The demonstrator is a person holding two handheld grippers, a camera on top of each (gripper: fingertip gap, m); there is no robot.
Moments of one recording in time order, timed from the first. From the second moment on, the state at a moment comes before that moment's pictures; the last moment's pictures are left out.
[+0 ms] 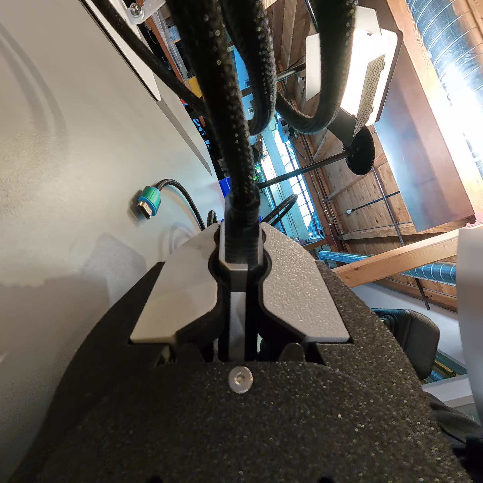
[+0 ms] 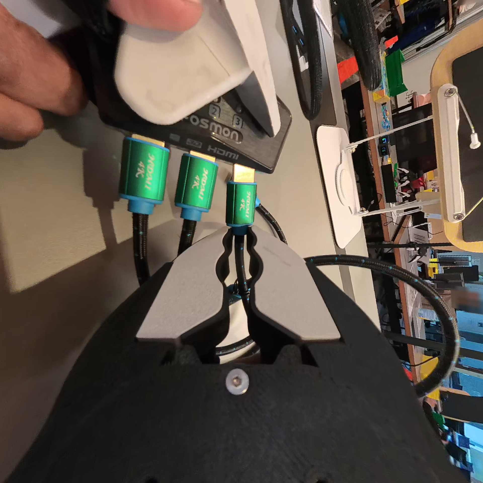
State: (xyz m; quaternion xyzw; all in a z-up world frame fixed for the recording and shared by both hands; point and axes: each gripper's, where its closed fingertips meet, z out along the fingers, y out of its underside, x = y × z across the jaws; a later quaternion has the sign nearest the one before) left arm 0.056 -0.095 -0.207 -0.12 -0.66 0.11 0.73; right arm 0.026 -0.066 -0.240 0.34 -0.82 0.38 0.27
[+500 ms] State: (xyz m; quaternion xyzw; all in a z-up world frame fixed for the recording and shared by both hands) left arm 0.056 -0.090 -0.203 -0.17 -0.66 0.14 0.72; right arm 0.032 -0.062 -0.239 0.31 -0.84 0.42 0.17
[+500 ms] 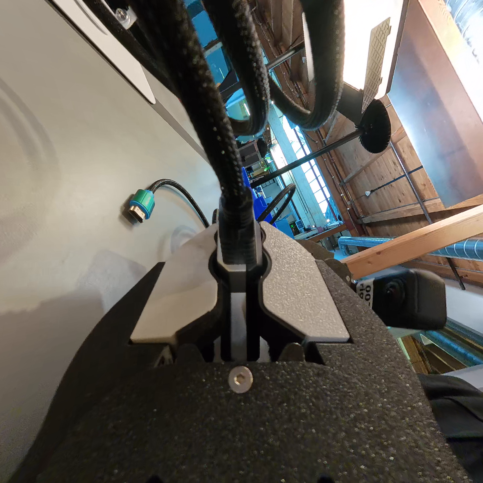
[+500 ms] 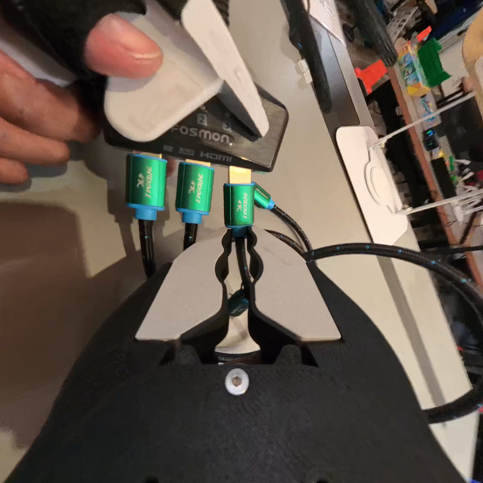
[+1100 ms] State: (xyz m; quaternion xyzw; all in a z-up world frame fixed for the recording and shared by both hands) left arm 0.056 -0.089 -0.208 -0.18 -0.68 0.15 0.70; right arm 0.034 -0.066 -0.240 0.28 -0.84 0.44 0.17
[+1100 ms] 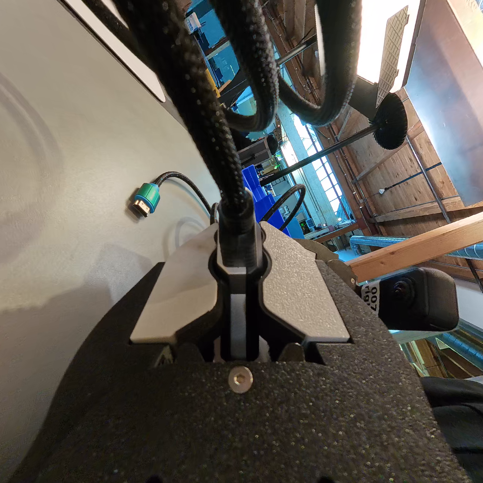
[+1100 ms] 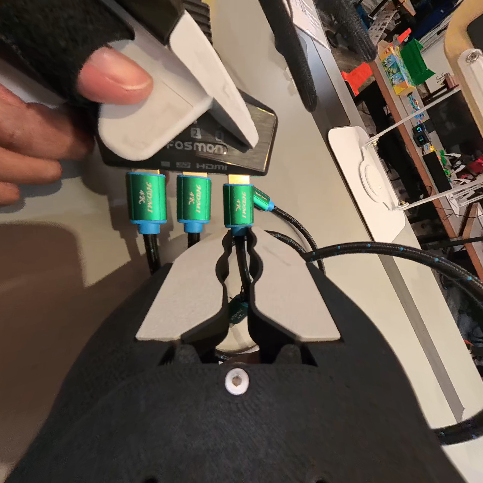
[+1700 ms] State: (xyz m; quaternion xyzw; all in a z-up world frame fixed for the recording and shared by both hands) left arm 0.056 -0.086 -0.211 -0.19 -0.68 0.15 0.69; right arm 0.036 -0.067 -0.240 0.28 -0.84 0.43 0.16
